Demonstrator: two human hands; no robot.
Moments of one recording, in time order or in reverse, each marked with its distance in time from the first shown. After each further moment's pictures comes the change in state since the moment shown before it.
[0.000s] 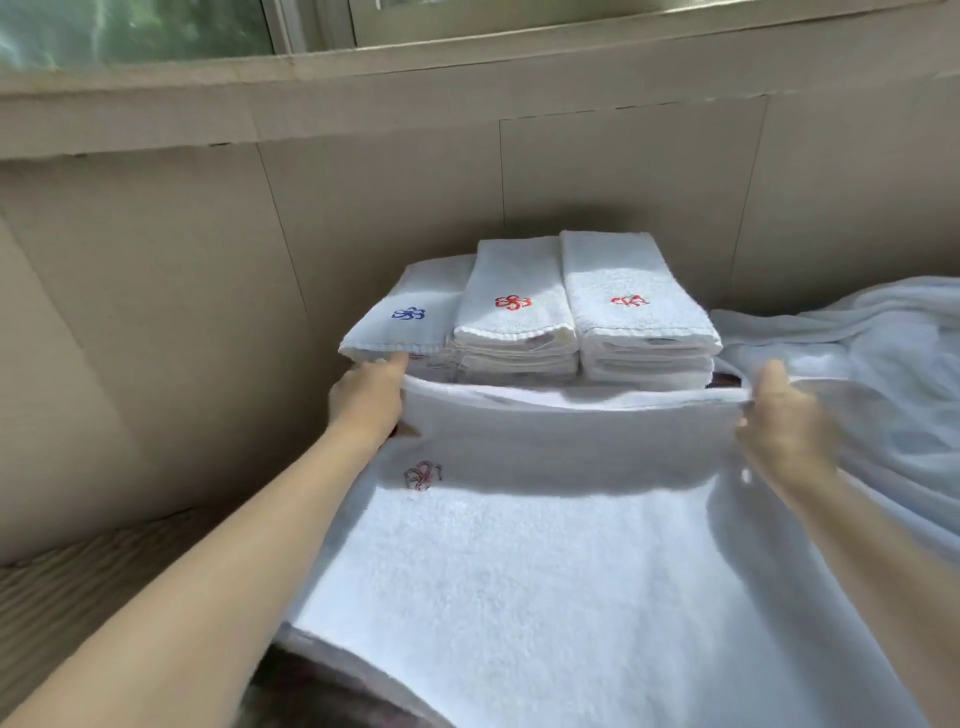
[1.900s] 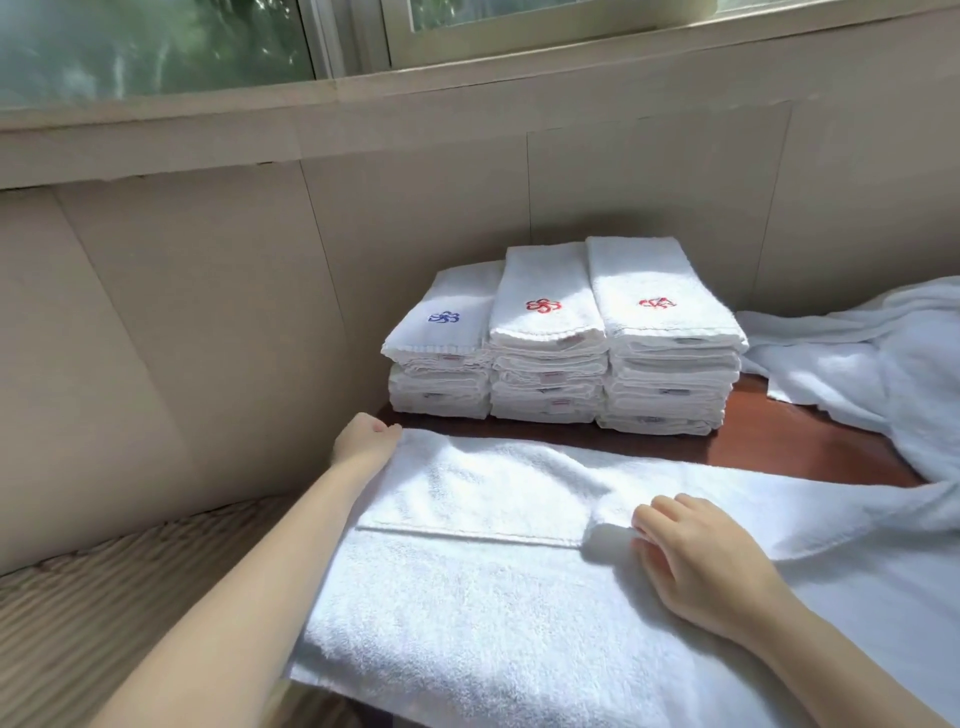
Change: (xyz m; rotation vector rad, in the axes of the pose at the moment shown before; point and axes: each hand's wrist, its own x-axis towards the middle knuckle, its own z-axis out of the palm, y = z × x) left_hand -0.033 -0.062 0.038 -0.596 -0.200 -0.545; right_hand -0.140 -0.045 0.002 0.036 -0.063 -0.852
